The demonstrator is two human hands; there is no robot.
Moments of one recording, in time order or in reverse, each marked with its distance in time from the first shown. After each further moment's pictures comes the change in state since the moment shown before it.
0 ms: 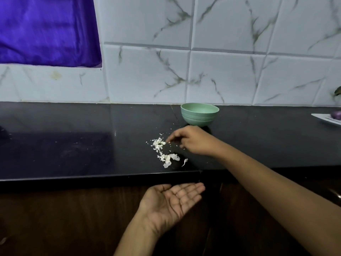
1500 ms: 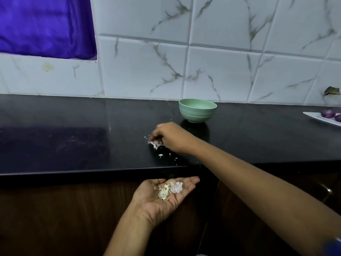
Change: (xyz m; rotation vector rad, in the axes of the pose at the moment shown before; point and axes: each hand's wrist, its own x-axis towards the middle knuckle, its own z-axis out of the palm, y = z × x) left_hand -0.017 0.007 0.008 -0.102 -0.008 0.007; right_hand 0.035 -0.018 0.034 -0.241 -0.023 -0.151
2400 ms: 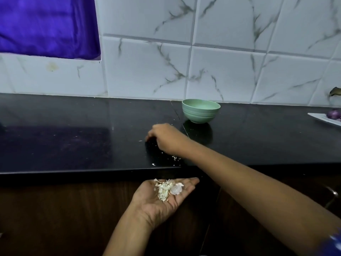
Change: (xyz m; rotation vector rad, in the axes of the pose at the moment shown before) left_hand -0.007 0.004 -0.002 0.029 0.010 0.035; right_hand 0.010 -0.018 0.007 -0.094 0.004 0.048
